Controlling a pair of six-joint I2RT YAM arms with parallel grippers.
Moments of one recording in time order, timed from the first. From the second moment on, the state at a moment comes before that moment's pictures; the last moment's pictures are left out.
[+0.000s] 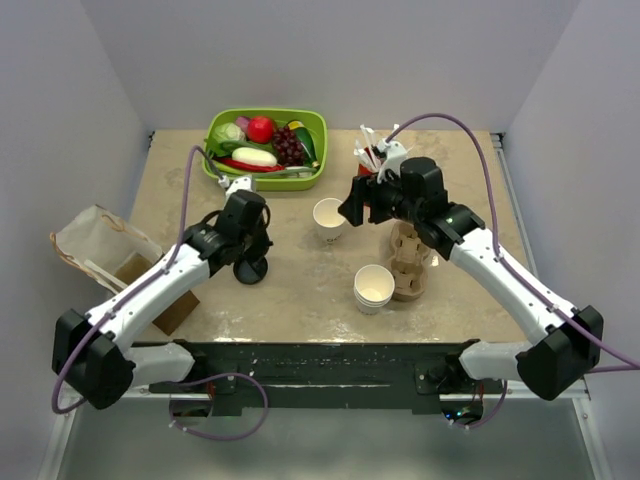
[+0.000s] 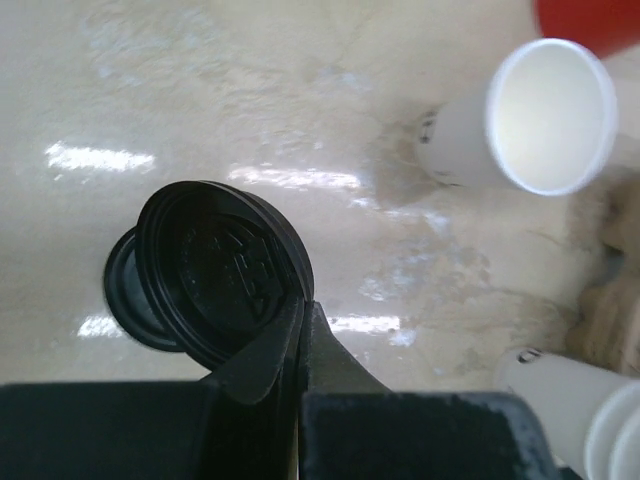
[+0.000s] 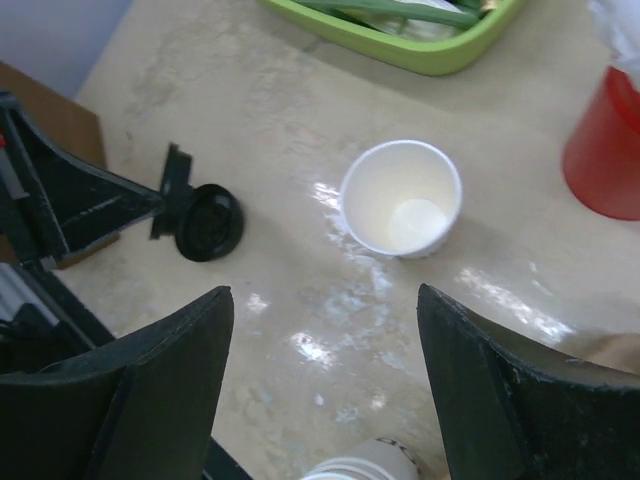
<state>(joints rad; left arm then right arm) -0.58 1.24 1.01 -0.60 -0.32 -0.70 0.54 1.28 1.18 -0.35 -0.15 0.28</state>
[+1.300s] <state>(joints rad) -0.58 1.47 1.45 -0.89 1.10 1.16 0.54 1.10 1.31 -0.90 -0.73 -1.36</state>
